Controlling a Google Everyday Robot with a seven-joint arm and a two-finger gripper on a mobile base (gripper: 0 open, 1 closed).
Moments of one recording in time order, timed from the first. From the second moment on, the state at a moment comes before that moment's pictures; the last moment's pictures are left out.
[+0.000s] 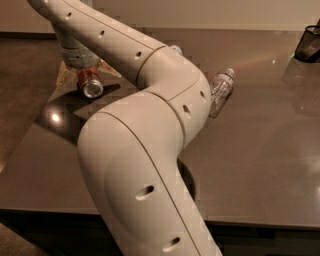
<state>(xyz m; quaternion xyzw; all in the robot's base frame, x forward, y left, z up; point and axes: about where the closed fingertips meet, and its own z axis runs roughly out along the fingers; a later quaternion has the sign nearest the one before) 0.704 0.200 0.847 -0.19 0.98 -0.01 0.09</state>
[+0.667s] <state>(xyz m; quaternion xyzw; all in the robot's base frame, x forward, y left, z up) 0.720 0.224 0.840 -0.20 0.98 -0.01 0.09</state>
